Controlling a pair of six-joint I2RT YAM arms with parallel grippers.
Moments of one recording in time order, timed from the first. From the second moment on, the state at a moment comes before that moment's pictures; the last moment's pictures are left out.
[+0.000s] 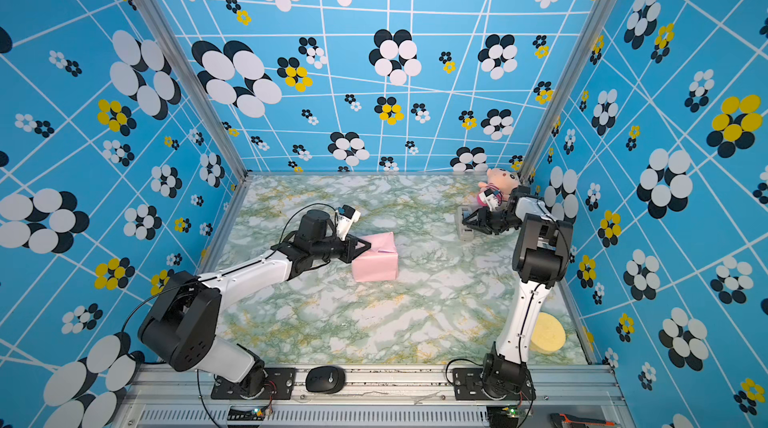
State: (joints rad) left arm -0.50 1.54 0.87 0.08 0.55 -0.30; right arm -0.29 2.25 1.68 -0.87 -0.91 -0.21
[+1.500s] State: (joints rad) left arm -0.50 1.54 0.87 0.07 0.55 -0.29; right arm -0.31 2.10 1.52 -0.79 -0.96 0.00
